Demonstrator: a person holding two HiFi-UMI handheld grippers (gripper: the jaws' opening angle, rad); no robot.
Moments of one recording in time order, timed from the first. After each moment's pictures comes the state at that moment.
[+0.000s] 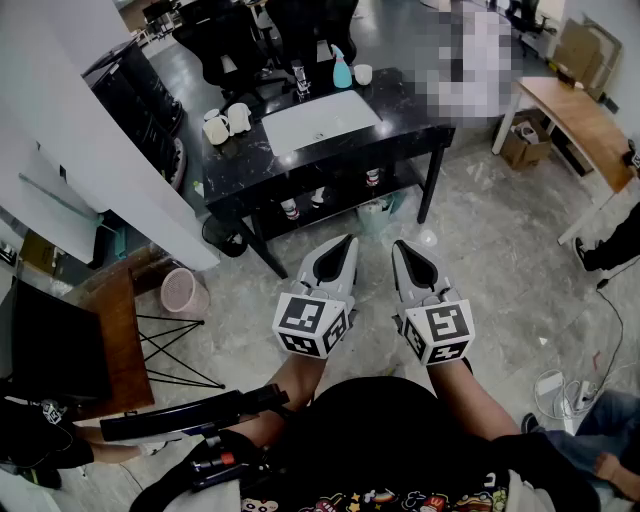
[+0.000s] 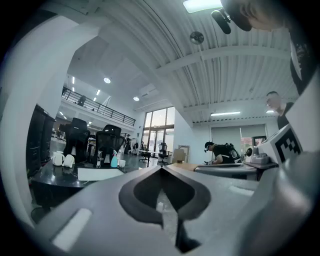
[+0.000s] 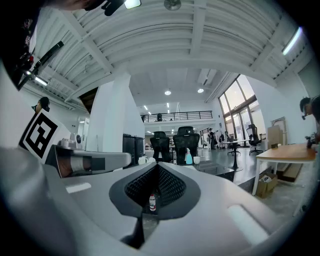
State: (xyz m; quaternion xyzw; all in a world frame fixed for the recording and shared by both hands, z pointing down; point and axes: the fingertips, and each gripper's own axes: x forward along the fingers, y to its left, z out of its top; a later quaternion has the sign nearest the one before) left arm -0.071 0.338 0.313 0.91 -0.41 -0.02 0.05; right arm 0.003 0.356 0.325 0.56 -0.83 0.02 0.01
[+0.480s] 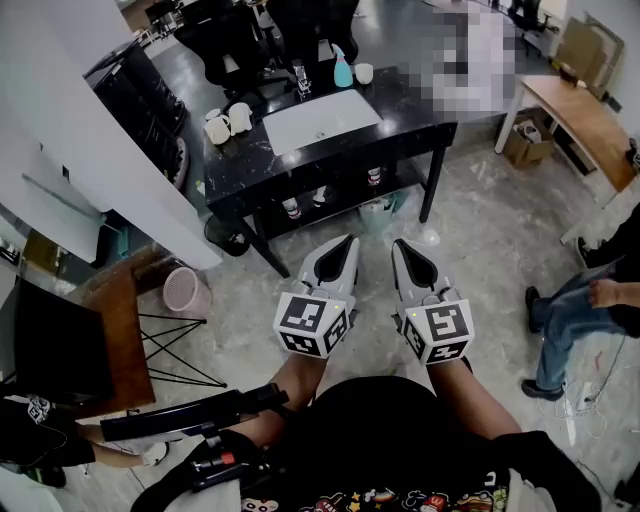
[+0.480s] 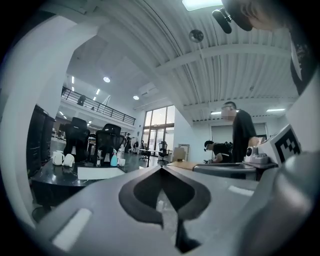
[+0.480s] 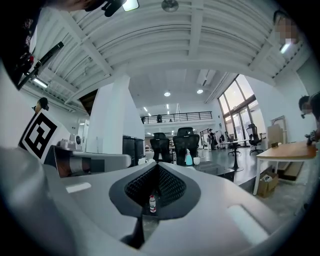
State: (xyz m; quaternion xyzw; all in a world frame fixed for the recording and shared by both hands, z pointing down) left arm -0.062 0.337 0.315 0.91 -0.41 -0.02 0.05; right arm 0.010 0.355 0.326 0.56 -0.83 0.02 0.00
